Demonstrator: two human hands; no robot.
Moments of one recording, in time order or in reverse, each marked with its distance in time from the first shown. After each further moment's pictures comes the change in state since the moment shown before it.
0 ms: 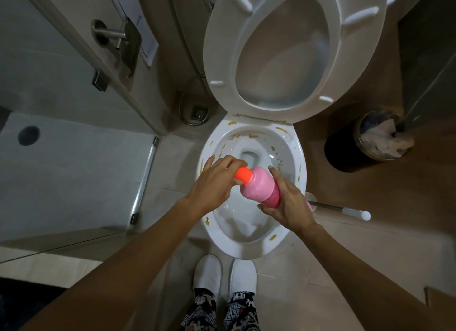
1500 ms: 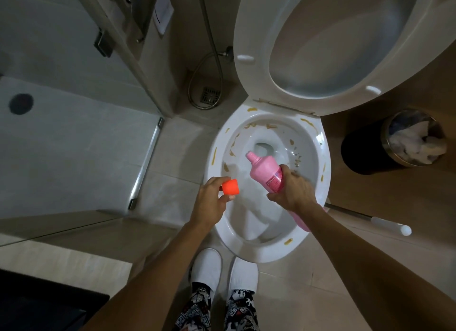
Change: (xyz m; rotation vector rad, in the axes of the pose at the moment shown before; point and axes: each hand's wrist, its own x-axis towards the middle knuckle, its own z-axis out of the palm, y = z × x) left_hand -0.041 -0.073 0.099 -0.516 0.162 -0.537; right_hand 0.065 0.015 0.062 -0.300 -0.275 0.308
